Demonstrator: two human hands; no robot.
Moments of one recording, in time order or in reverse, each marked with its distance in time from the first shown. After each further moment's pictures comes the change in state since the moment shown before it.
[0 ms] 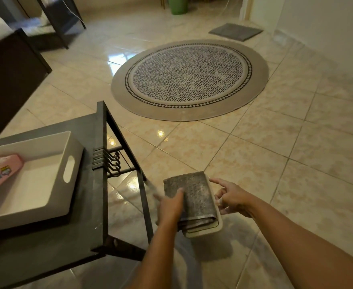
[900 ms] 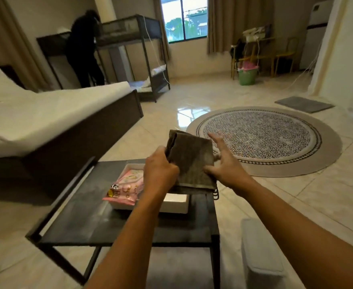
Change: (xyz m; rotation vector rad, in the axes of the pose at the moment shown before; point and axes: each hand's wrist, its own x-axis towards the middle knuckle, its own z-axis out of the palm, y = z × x) left_hand -0.164 0.154 -0.303 0.208 0.472 0.707; right_hand -0.160 -0.256 0.169 -0.152 0.028 -0.919
